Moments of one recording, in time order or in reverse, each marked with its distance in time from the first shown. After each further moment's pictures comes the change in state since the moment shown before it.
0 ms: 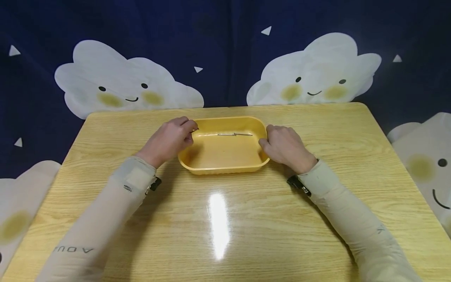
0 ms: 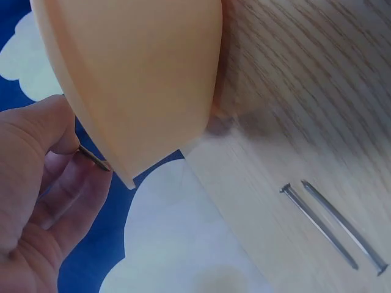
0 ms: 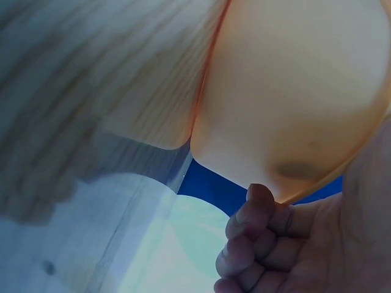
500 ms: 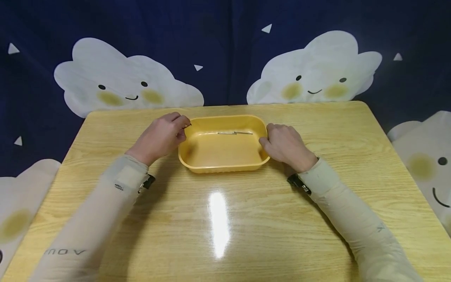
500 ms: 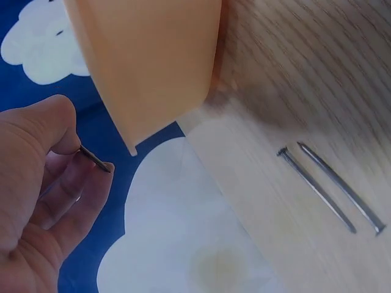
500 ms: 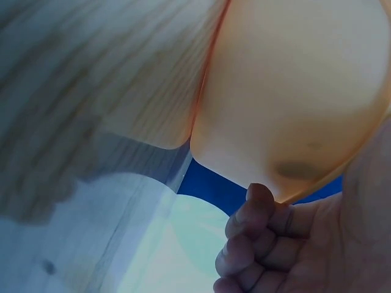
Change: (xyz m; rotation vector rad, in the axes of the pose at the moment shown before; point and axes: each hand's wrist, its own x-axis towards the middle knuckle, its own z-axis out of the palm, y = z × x) left_hand -0.007 -0.007 -0.012 0.023 0.002 -0.038; right_hand 0.000 0.001 0.000 -0.002 -0.016 0.007
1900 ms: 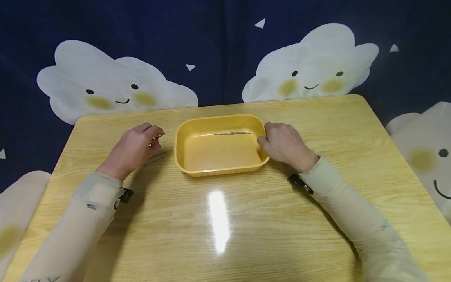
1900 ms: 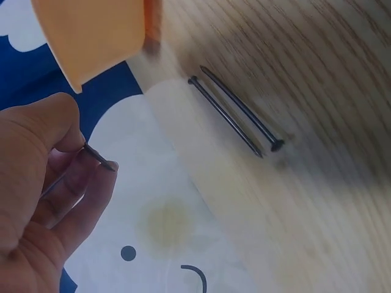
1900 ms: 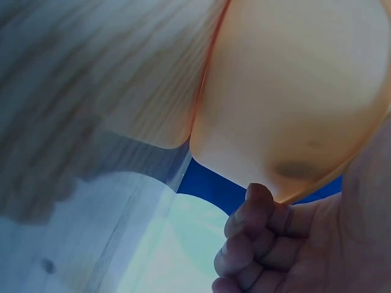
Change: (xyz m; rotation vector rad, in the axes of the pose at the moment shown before) left_hand -0.041 -0.038 0.003 0.017 0.088 -0.031; right_hand -0.001 0.003 0.003 -0.005 0.021 0.004
